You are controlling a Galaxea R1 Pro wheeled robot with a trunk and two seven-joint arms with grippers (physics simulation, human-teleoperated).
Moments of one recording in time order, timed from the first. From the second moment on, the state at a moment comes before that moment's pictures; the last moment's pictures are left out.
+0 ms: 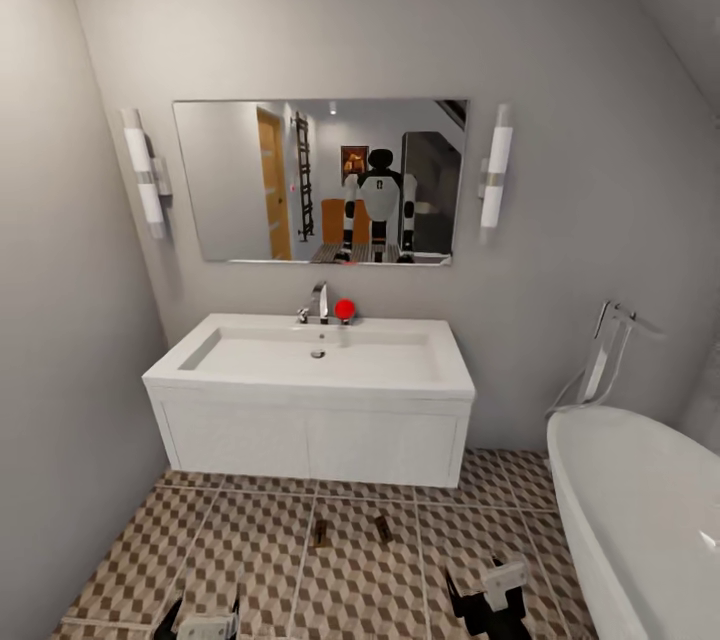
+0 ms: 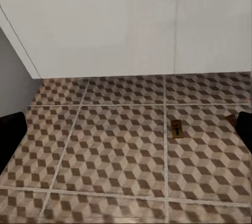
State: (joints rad) left arm -0.39 0.01 -0.34 0.08 0.20 -0.91 0.19; right arm -0.45 -0.01 0.07 -0.02 0.16 -0.72 -0.02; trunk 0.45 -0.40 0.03
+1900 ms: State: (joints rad) left arm -0.39 0.00 -0.34 0.08 0.20 -0.72 0.18; right arm -0.44 -0.01 0.07 -0.02 0.06 -0.72 -0.09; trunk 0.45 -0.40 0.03
